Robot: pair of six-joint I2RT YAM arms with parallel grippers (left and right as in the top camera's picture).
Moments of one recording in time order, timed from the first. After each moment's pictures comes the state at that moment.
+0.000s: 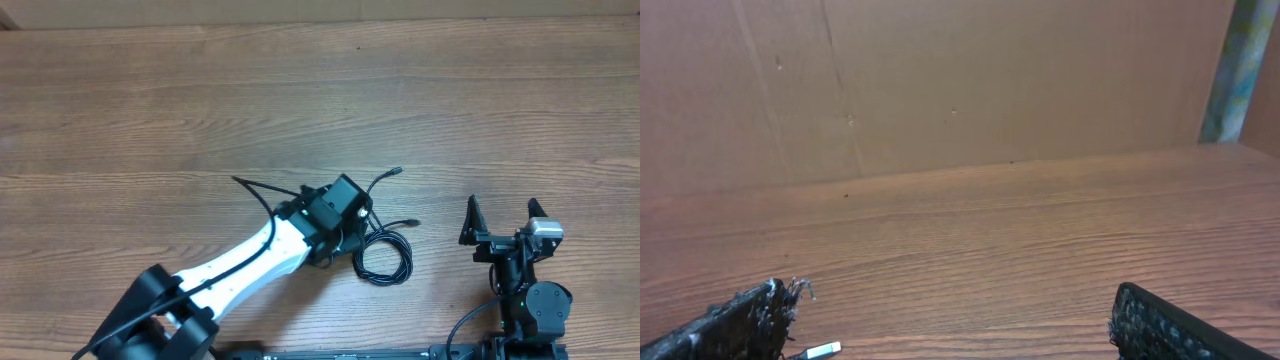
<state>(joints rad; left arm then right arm) -0.80 1.62 0.94 -0.57 0.08 -1.07 -0.04 0.01 0.02 -0.03 -0.02 0.10</state>
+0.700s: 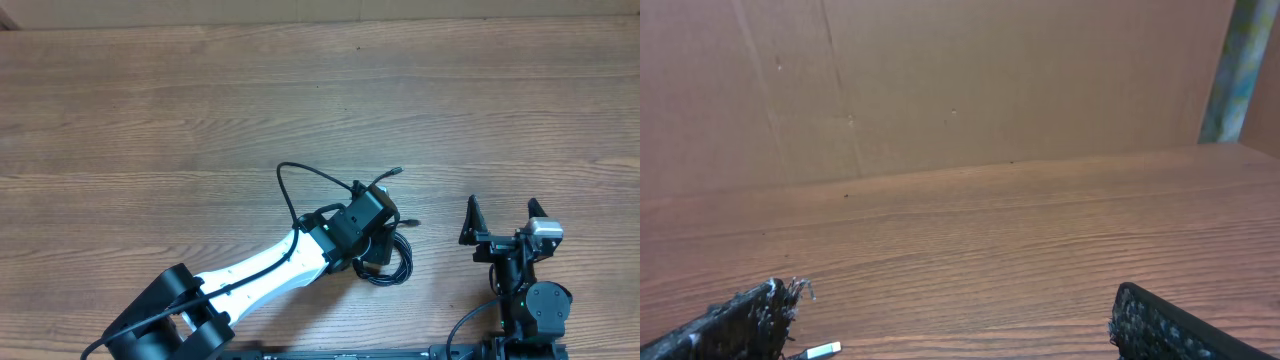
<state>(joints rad) -0.91 1.66 0.94 -0.34 0.09 -0.68 -0.04 0.01 0.02 -0.03 -0.02 0.10</state>
